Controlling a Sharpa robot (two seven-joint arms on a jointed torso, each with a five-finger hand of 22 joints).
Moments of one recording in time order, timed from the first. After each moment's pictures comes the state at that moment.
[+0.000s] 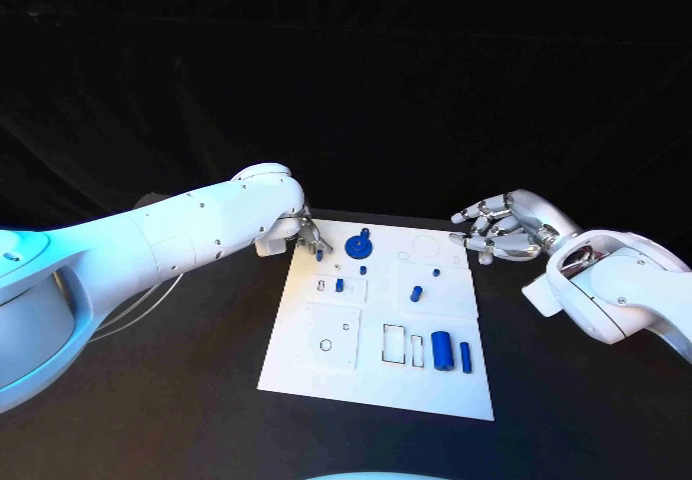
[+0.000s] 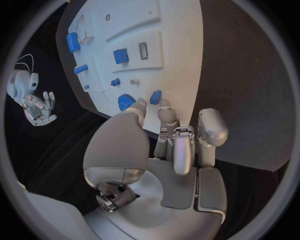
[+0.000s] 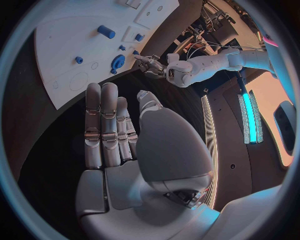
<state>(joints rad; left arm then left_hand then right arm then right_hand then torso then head) 1.34 -0.48 -0.02 0.99 -1.10 0.25 -0.68 1.16 -0.11 0.16 0.29 0.05 0.97 0.06 0.43 0.64 1.24 -0.01 0.99 0.89 1.47 -0.07 1.55 1.31 0.09 1.32 0.03 1.31 1.06 1.31 -0.96 -0.11 1.68 -0.90 -0.49 -0.05 1.43 -0.10 -0.01 0.28 0.50 0.89 0.16 0.21 0.07 0.98 0.08 0.81 0.60 1.36 0.00 0.58 0.62 0.18 1.14 0.11 0.49 0.80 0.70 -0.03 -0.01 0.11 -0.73</state>
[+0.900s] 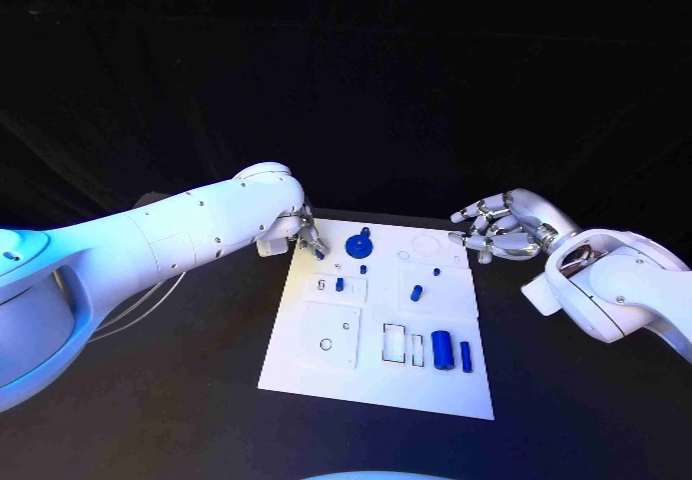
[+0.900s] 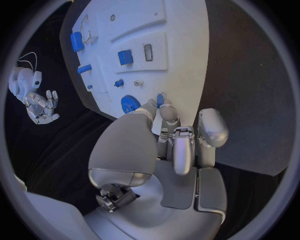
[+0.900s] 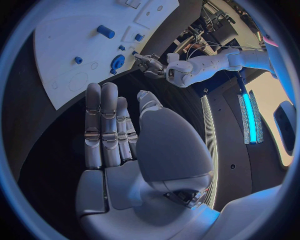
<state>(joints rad) 1.34 -0.48 -0.03 0.99 -1.07 0.25 -0.67 1.33 -0.02 0.27 0.22 0.05 0.98 0.06 0.39 0.58 1.22 -0.01 0.97 0.84 1.47 -0.07 1.55 1.31 0.09 1.32 0.03 1.31 1.07 1.31 -0.96 -0.11 1.67 -0.90 -0.49 -0.05 1.43 -0.10 -0.01 0.28 0.50 0.89 0.16 0.21 0.07 0.98 0.08 0.81 0.60 1.36 0.00 0.58 0.62 0.18 1.14 0.11 0.49 0.80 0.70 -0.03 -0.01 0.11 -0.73</state>
